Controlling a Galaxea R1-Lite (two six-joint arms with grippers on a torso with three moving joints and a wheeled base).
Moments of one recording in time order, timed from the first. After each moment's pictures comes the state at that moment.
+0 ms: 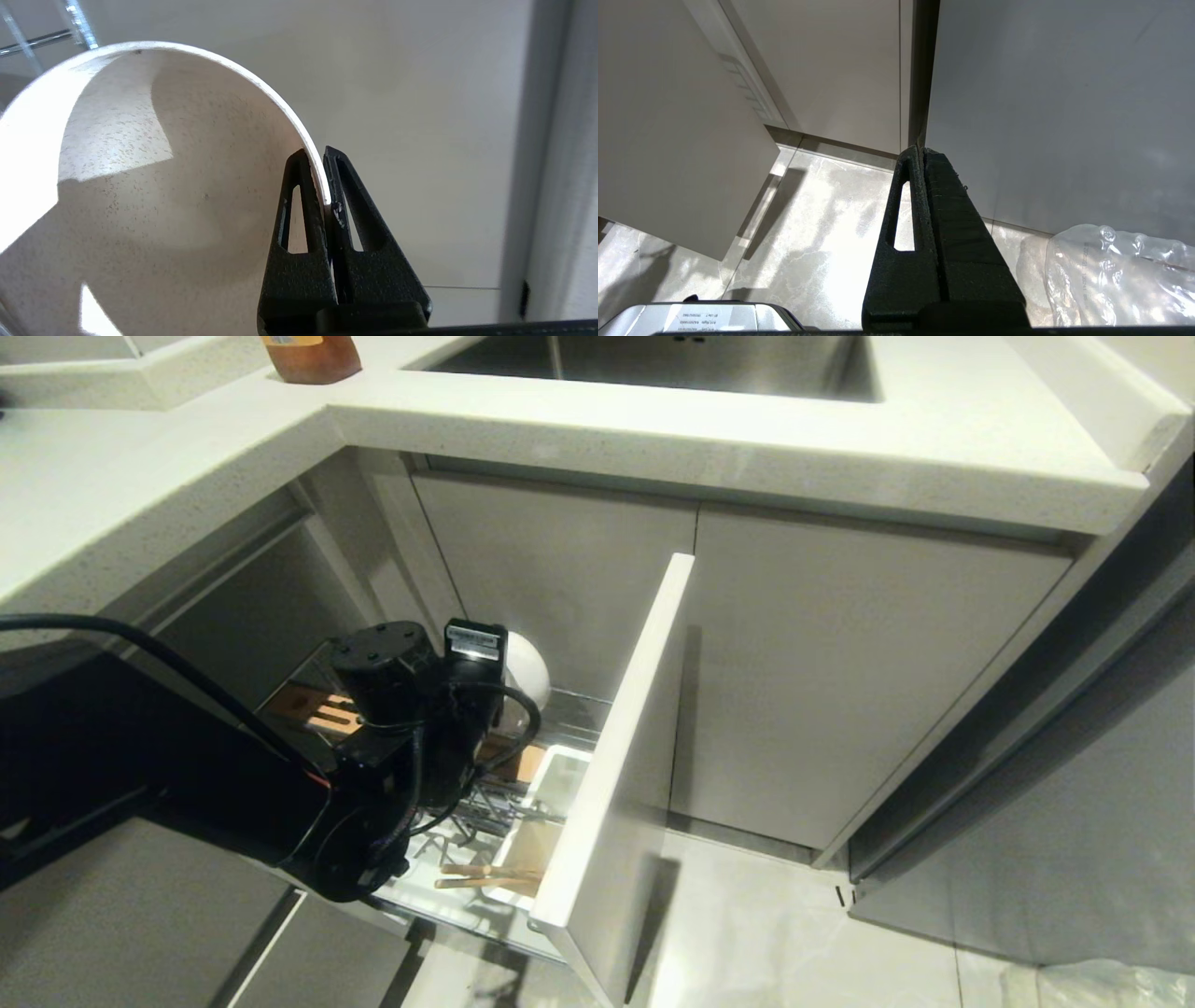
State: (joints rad) left arm -0.50 1.96 -0.86 -1.27 0.44 -1.19; right arm 0.00 0.00 0.00 0.00 0.00 0.00
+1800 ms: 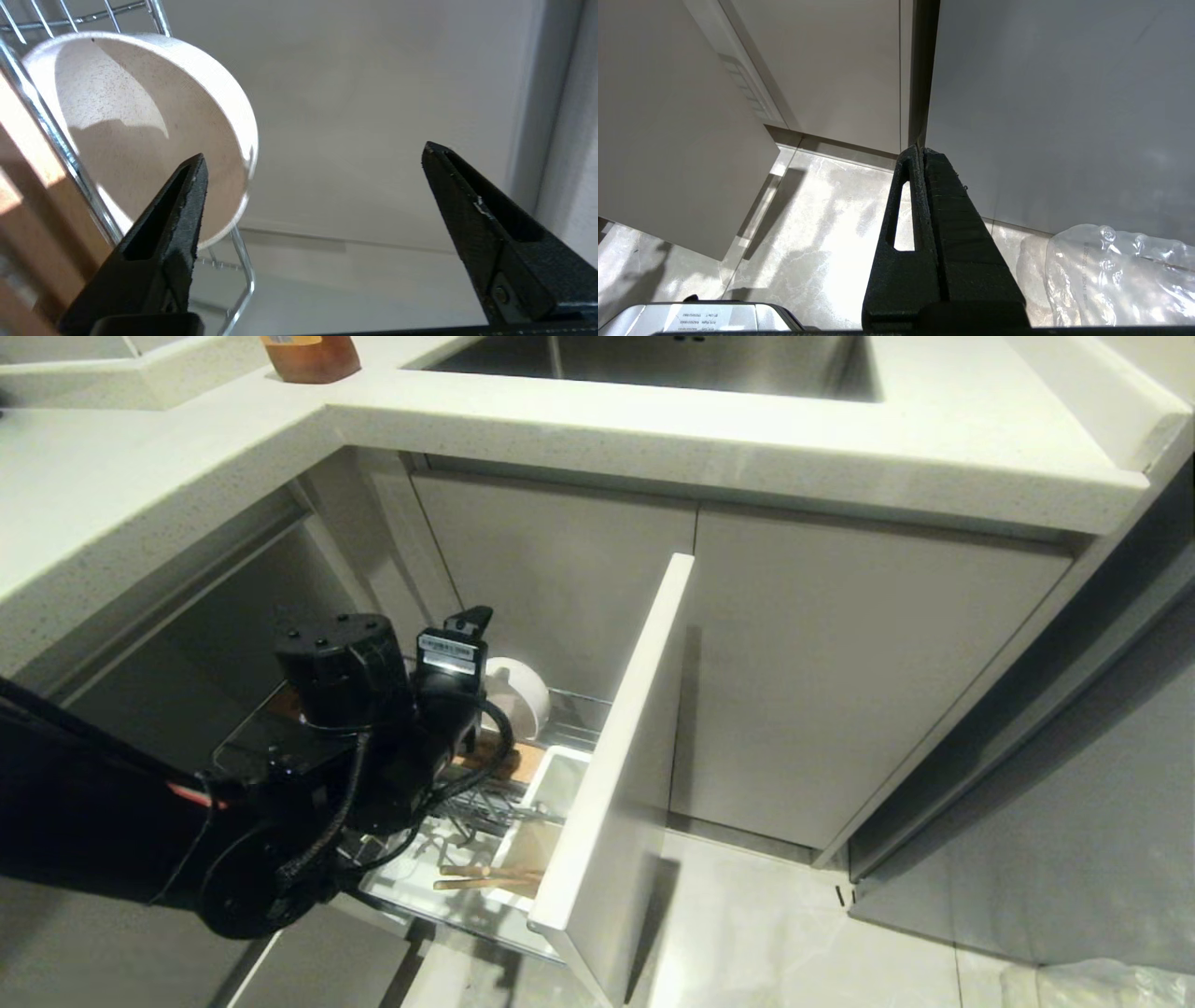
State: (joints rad) left arm -0.54 1.77 -0.76 -1.02 0.47 -1.24; right arm 0.00 0.00 0.00 0.00 0.00 0.00
